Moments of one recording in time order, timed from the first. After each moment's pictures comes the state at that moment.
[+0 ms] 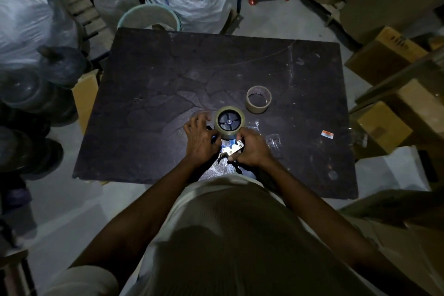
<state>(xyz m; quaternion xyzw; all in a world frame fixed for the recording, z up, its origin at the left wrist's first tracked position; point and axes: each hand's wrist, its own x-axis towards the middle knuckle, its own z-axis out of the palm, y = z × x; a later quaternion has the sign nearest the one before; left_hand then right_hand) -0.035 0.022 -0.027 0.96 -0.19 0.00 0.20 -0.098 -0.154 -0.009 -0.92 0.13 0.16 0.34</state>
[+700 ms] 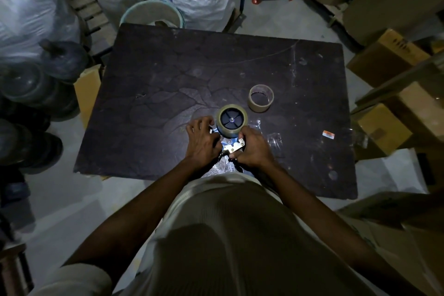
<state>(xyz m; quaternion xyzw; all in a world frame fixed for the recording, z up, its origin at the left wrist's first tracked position) -0.049 0.031 -0.022 0.96 -0.23 -0.01 0.16 -0.107 -0.146 -0.006 -0.93 0.14 0.12 0.33</state>
